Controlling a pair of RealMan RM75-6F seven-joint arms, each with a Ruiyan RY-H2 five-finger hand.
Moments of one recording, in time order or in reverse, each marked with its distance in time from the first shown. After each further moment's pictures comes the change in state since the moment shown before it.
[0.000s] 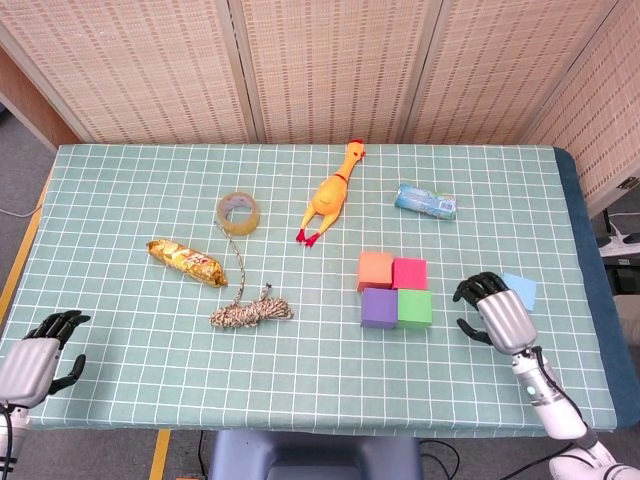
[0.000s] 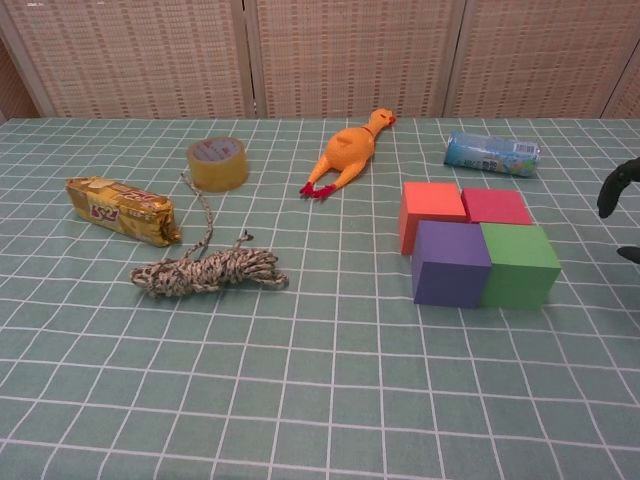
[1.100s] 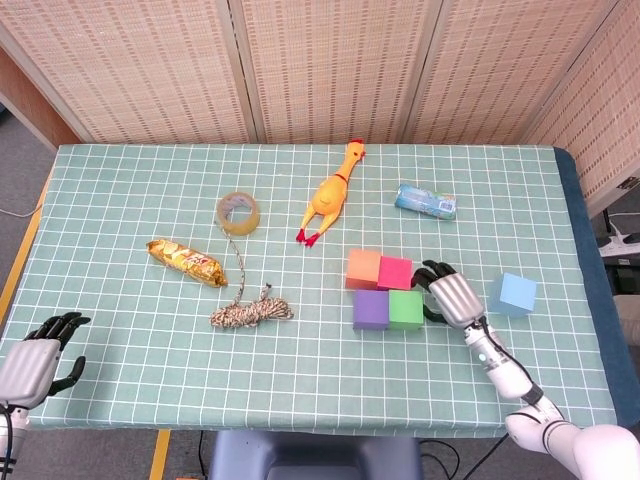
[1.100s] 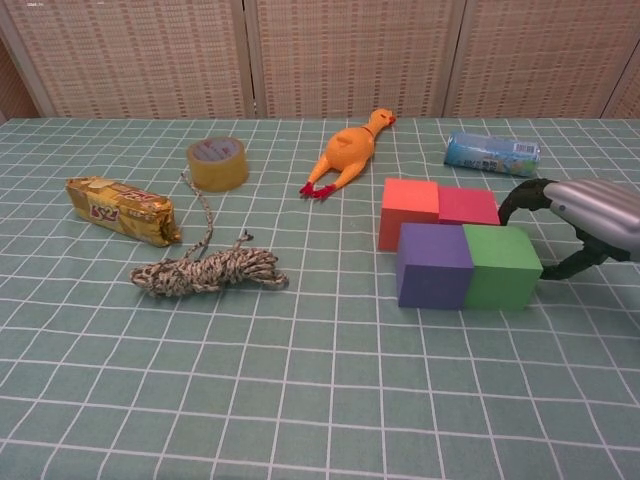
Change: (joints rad) left arm -0.004 0.013 0.006 -0.019 -0.008 -0.014 0.016; right arm 0.177 -0.265 0.000 0.392 -0.002 -0.184 0.199
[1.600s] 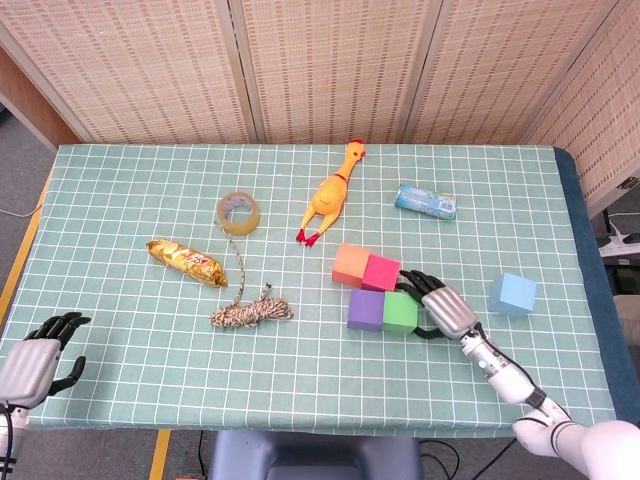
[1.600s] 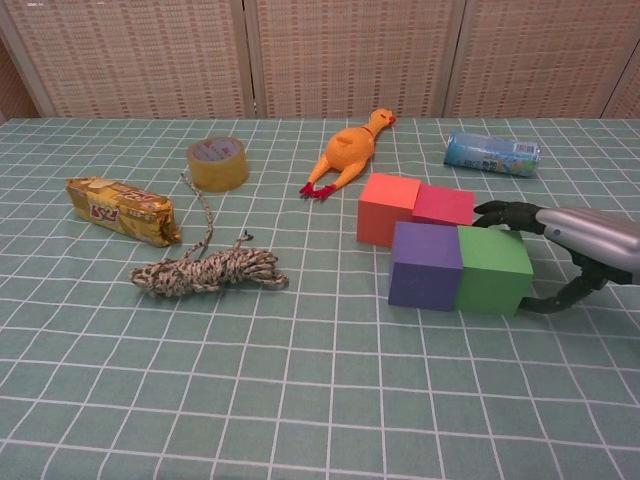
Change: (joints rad) left arm -0.003 -0.001 0.000 0.000 -0.004 -0.005 0.004; right arm 0.010 0.063 -0.078 -0.087 -0.043 -0.036 0.139
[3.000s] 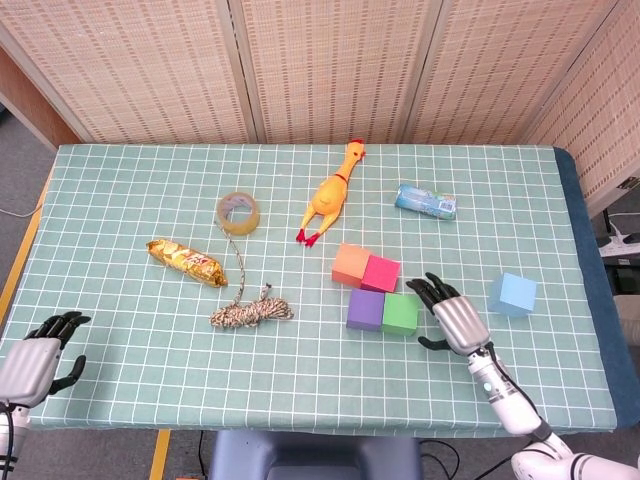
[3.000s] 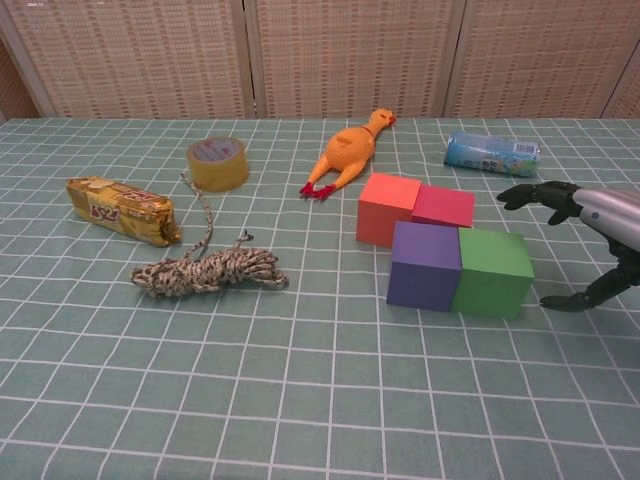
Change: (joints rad) left arm -0.003 -0.002 -0.001 -0.001 -0.008 -0.006 0.004; right arm -0.112 0.157 0.076 -0.494 0.161 0.039 -0.427
